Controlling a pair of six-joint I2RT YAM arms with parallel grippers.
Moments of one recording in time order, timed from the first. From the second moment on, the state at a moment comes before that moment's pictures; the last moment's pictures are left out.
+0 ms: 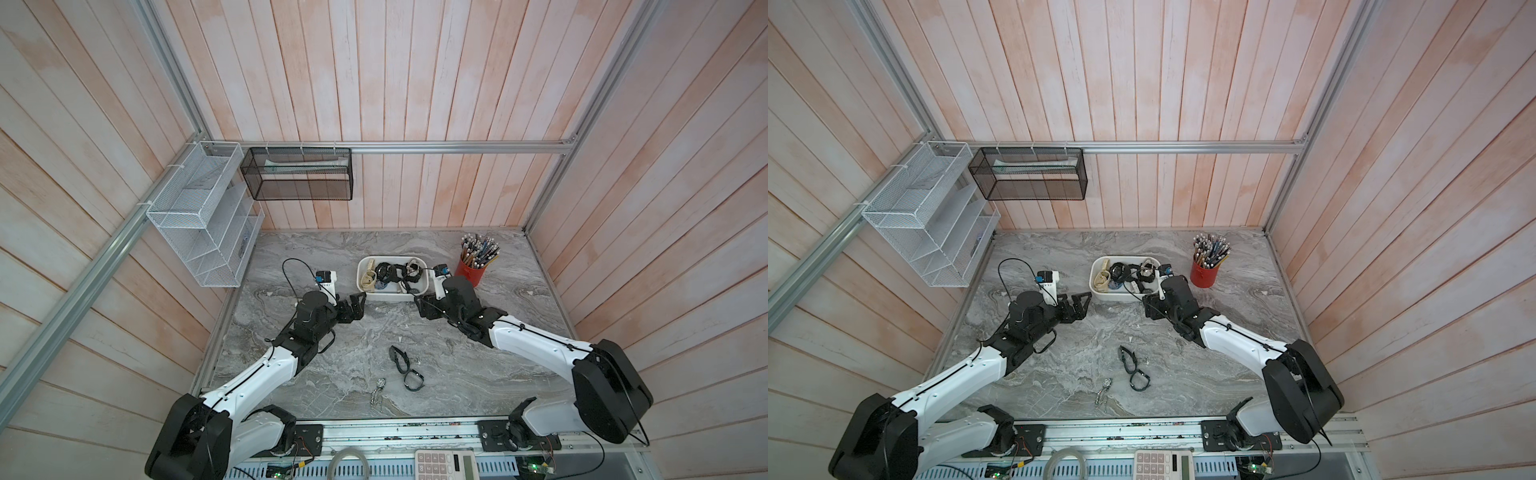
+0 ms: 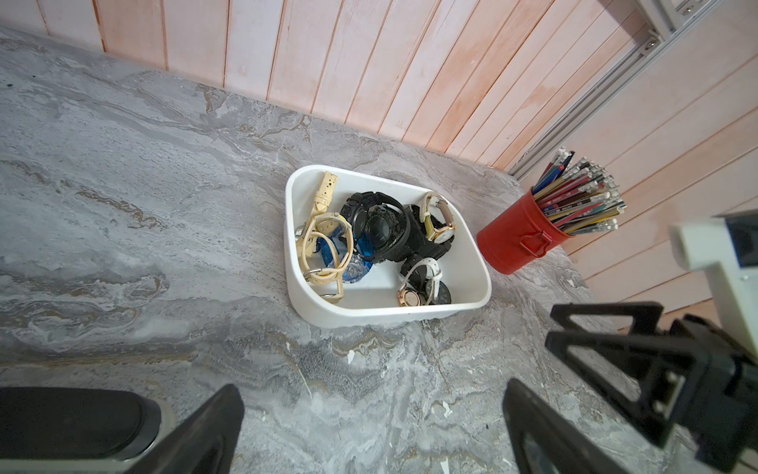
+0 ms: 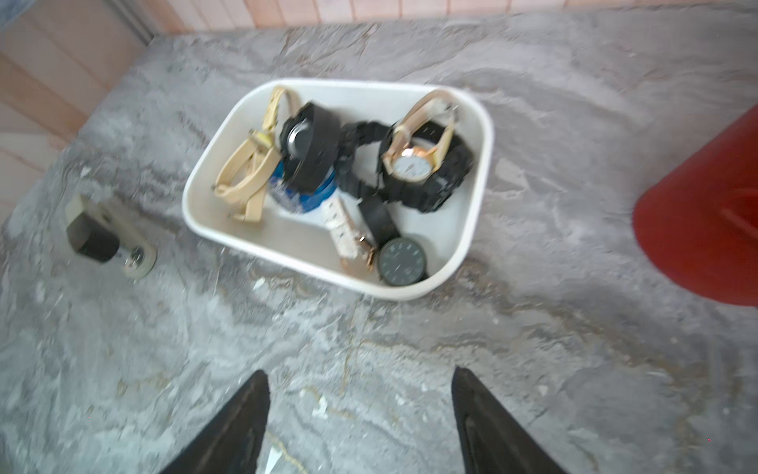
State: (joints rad) left arm -0.44 1.14 0.54 0.22 0.07 -0.46; right arm 0.67 1.40 0.77 -0.02 0.05 0.36
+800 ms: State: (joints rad) left arm -0.44 1.07 0.51 0.22 0.04 -0.47; right arm 0.89 1.43 0.66 -0.13 -0.05 0.52
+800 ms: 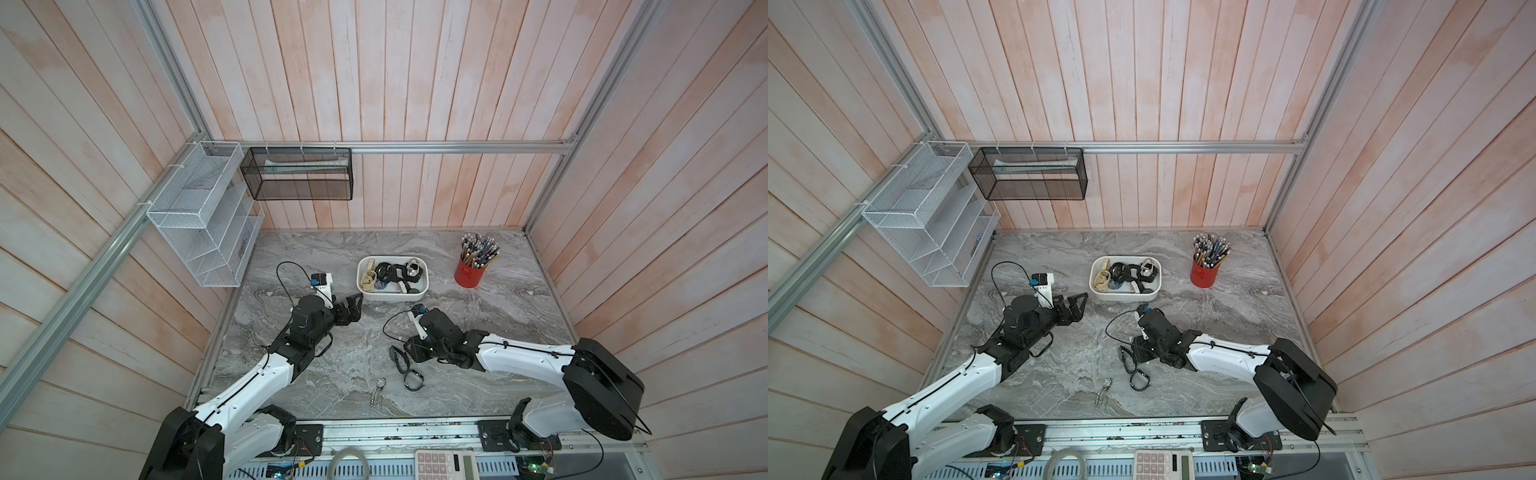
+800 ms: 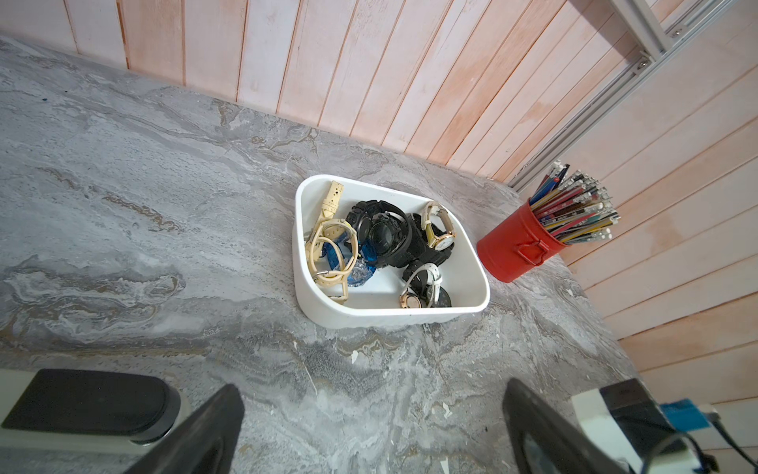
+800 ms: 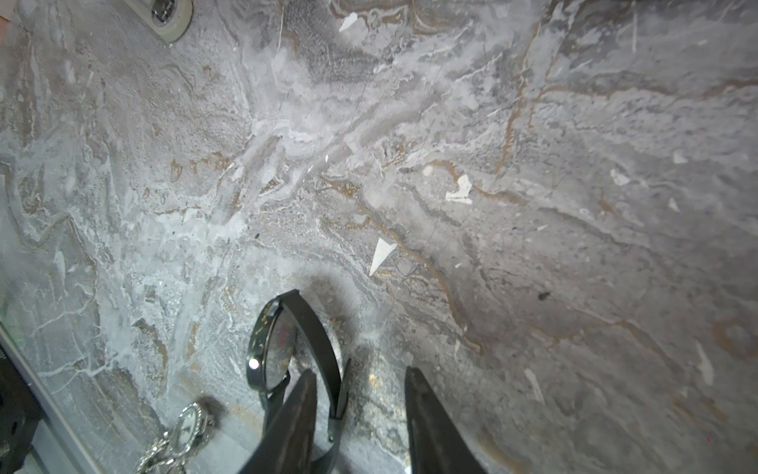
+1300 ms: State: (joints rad) left arm -0.44 1.07 0.50 0.20 0.03 -0.48; right arm 0.93 1.48 0.65 -0.13 -0.07 0.55
